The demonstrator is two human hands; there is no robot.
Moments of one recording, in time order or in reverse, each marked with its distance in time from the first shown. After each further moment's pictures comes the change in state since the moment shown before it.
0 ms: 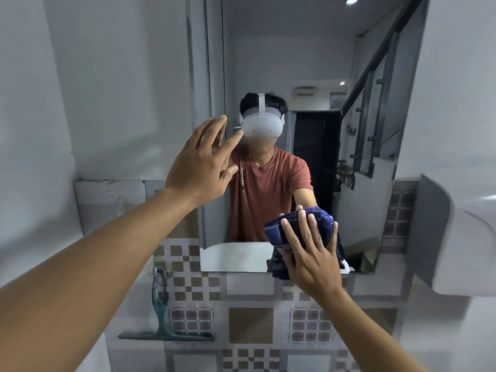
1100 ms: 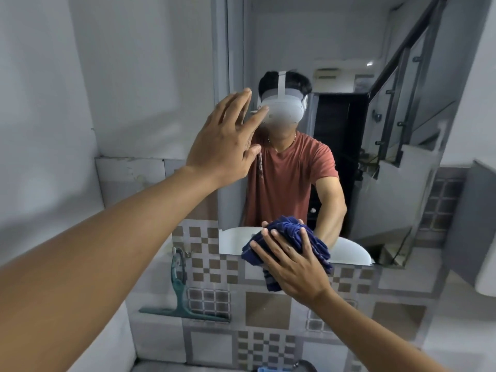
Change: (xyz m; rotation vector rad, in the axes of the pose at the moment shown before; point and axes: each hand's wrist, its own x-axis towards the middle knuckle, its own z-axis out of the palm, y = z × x) left_hand 0.002 -0.003 0.010 0.027 0.035 0.014; right_hand -0.020 -0.049 0.042 -0.127 -0.018 -0.517
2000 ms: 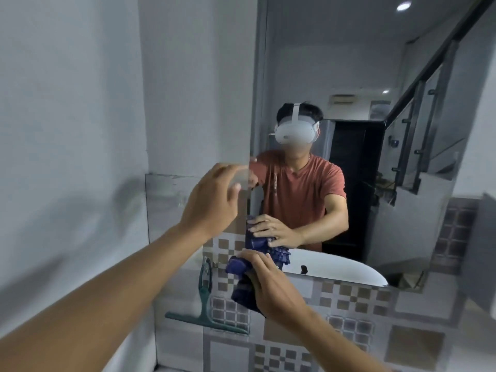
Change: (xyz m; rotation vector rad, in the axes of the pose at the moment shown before) left_hand -0.083 -0.010 -0.064 -0.422 -0.044 -0.355; right_hand 0.079 -0.068 -0.094 1.146 -0.114 0.328
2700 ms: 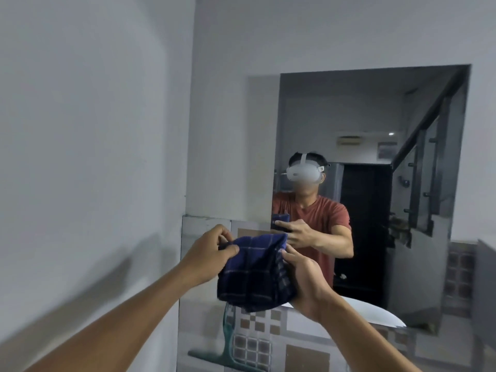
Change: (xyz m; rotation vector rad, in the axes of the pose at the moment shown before) left_hand -0.039 -0.011 -0.081 -0.305 -0.296 -0.488; right_hand 0.044 -0.103 -0.083 1.284 0.098 0.576
